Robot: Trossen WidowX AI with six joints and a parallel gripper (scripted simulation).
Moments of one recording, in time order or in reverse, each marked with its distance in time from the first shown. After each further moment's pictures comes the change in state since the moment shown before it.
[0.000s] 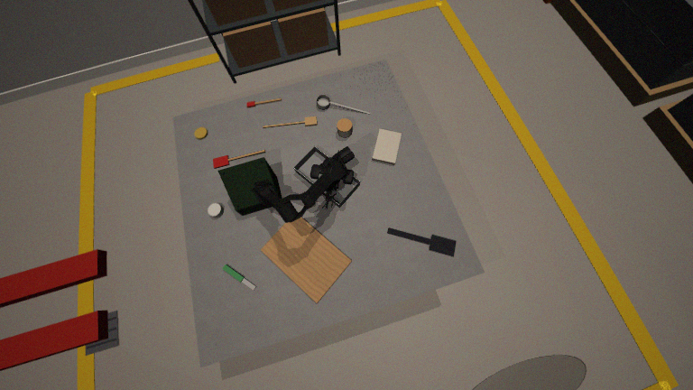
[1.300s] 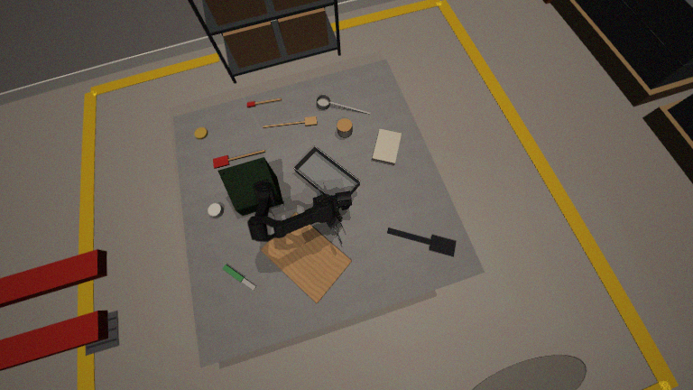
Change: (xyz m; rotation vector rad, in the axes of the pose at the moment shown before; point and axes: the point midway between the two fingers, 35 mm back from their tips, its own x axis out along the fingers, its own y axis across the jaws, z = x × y) arm -0.001 0.011 0.160 -0.593 -0.020 -0.007
